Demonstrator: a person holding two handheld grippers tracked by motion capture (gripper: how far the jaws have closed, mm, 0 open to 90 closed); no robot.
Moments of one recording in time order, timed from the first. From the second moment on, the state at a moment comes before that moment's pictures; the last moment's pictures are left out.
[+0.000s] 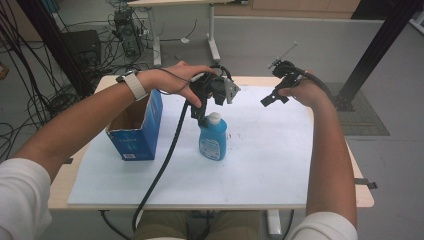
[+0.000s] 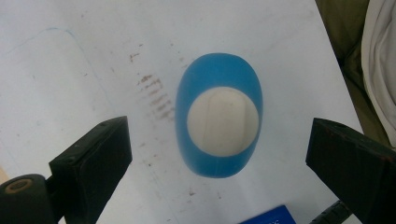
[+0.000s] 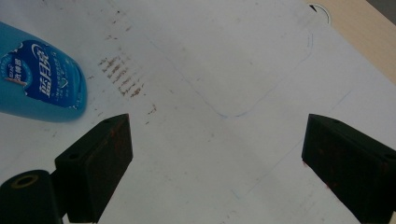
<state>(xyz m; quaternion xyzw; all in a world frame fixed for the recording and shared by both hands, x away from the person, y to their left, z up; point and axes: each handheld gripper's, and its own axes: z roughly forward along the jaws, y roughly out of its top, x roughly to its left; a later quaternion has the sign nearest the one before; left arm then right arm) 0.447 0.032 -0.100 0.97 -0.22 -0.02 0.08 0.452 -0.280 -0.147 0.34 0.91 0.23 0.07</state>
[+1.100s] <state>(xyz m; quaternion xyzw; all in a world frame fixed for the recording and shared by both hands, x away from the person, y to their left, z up) 0.446 0.033 -0.100 0.97 -0.22 -0.01 0.08 0.451 -0.280 -0.147 0.34 0.91 0.23 0.07</state>
